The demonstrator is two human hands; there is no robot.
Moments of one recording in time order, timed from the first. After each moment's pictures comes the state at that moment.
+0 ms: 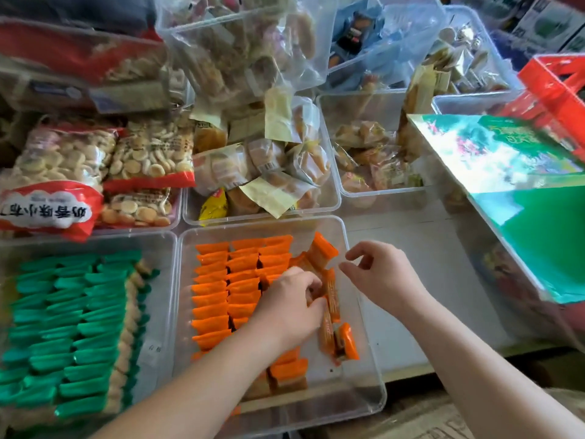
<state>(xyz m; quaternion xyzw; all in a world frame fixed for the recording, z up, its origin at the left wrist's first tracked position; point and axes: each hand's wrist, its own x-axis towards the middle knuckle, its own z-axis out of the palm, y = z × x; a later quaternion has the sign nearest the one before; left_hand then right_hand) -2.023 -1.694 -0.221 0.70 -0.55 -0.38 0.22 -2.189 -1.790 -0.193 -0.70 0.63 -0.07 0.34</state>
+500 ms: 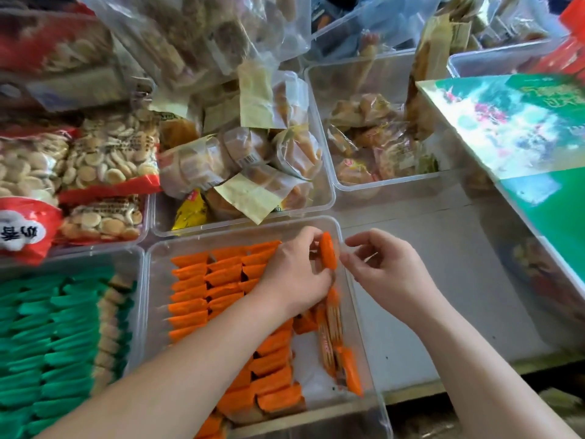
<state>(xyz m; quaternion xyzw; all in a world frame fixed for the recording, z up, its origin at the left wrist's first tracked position) -2.030 -1.779 -0.252 0.71 -0.53 -0.39 0.27 -2.202 -1.822 -0.226 -0.64 0.58 -0.20 0.45</state>
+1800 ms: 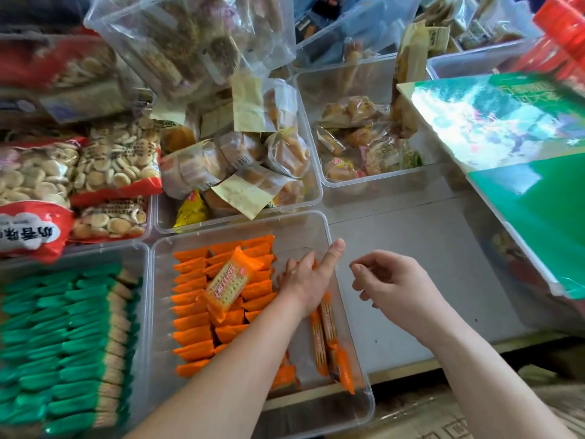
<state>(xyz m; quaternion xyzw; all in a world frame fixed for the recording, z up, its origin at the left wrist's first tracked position) -2.074 -1.770 -0.263 0.77 -0.34 -0.52 0.12 -2.236 -1.789 -0.198 -0.59 0.61 -0.14 0.51</state>
